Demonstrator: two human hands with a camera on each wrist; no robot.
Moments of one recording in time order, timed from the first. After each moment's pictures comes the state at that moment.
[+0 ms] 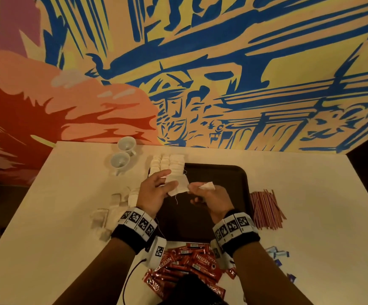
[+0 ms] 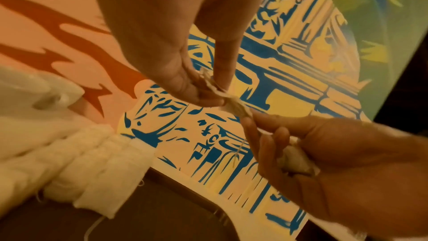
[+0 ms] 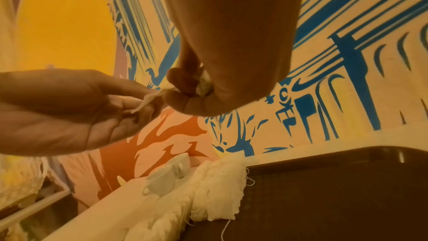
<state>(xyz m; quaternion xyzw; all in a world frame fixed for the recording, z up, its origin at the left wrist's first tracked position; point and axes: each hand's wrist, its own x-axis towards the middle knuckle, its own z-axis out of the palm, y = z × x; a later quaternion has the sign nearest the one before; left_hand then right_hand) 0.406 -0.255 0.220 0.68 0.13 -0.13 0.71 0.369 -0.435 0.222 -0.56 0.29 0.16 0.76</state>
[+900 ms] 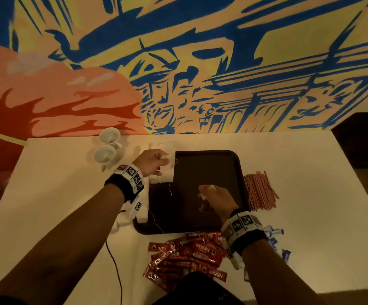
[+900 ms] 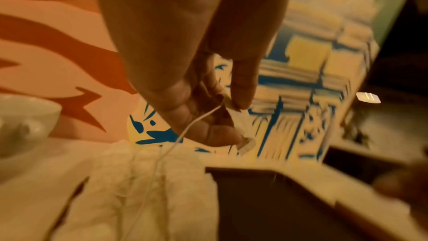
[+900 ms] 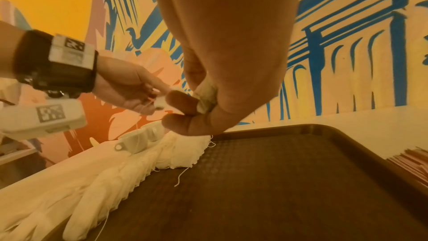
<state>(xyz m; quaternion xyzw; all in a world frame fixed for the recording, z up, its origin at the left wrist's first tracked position) 0.516 -0.253 0.189 0.80 0.00 -0.33 0.50 0.349 -0.451 0.192 -0.67 0.35 0.20 0.63</state>
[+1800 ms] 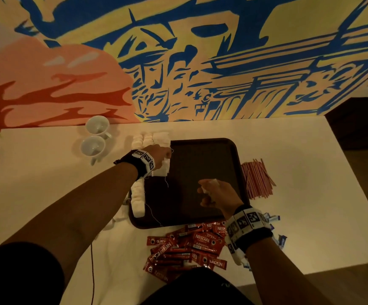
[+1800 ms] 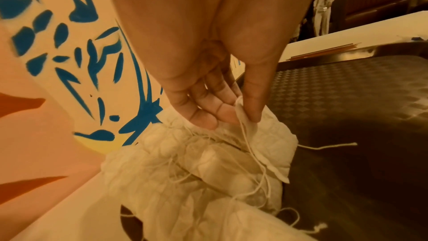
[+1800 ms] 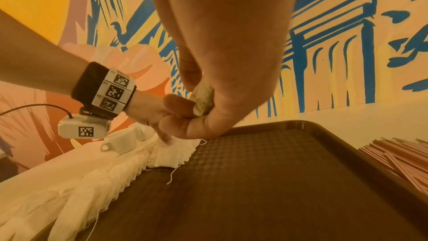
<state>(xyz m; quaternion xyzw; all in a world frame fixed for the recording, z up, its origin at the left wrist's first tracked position) 0.558 -0.272 0.111 0.89 -0.33 -0.30 0.02 0.344 -0.447 0.195 -0.64 0.36 0.20 0.65</state>
